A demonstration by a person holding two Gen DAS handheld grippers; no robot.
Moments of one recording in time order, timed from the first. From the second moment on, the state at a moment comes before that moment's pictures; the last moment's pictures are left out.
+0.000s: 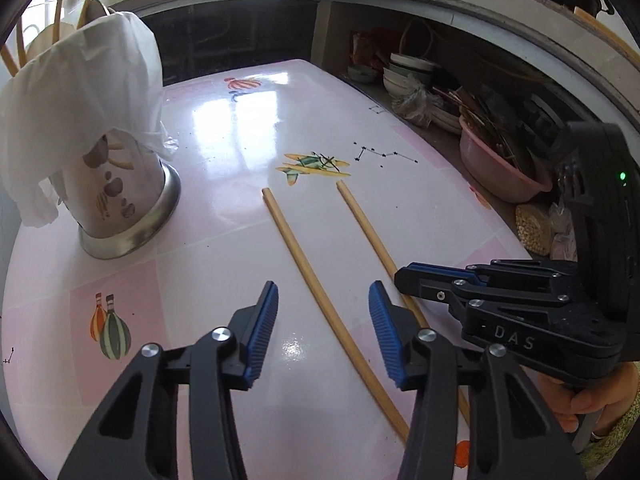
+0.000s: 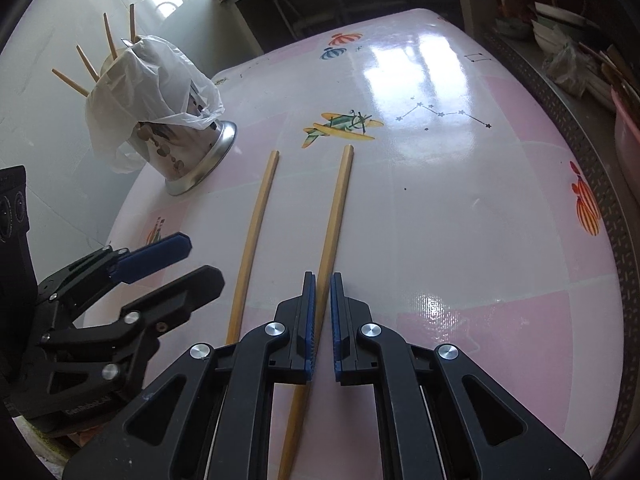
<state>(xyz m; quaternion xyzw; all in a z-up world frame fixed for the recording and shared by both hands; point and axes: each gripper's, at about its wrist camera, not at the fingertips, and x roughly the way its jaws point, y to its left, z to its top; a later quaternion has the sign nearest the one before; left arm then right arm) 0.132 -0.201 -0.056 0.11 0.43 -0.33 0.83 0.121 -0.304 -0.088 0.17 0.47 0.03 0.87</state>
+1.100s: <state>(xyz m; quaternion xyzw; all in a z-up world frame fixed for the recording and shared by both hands) 0.132 -0.100 -0.070 0.06 0.51 -0.19 0.84 0.118 -0.265 -0.090 0.17 0.50 0.10 0.84</state>
